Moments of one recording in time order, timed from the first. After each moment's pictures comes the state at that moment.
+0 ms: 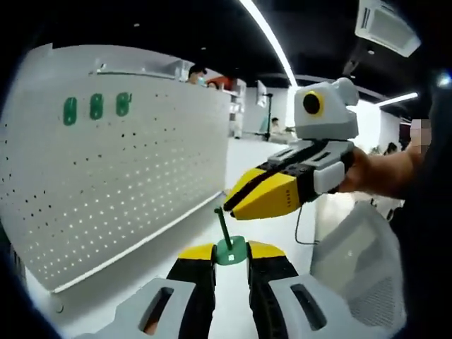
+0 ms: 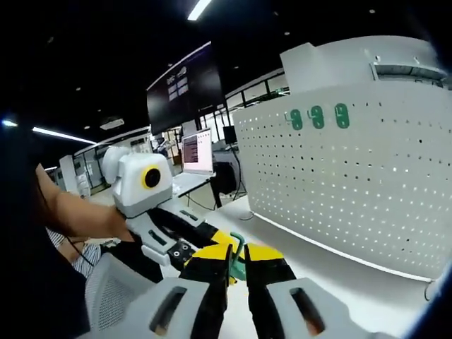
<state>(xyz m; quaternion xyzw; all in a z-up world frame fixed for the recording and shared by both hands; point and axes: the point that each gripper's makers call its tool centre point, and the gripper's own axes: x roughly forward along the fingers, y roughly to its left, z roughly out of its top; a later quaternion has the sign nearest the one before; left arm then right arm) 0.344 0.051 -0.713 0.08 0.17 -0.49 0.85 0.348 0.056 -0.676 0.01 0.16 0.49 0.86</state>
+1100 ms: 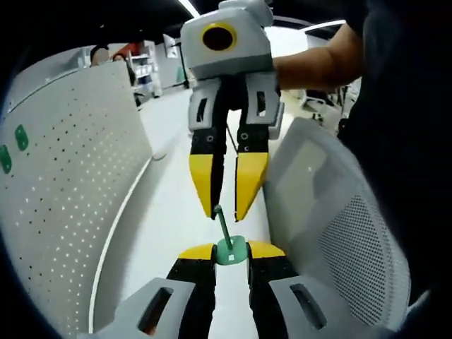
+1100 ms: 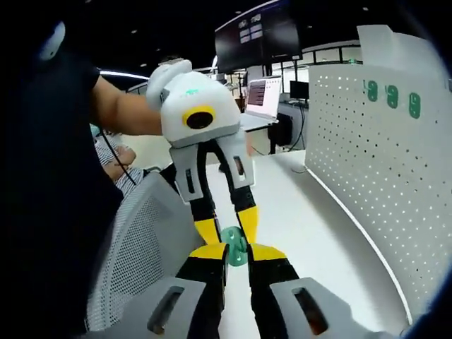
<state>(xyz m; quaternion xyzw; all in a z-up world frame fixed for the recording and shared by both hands) 0.275 0.031 -0.756 0.28 0.23 -0.64 0.68 0.274 0.046 -0.726 -0.16 0.24 0.65 0.71</state>
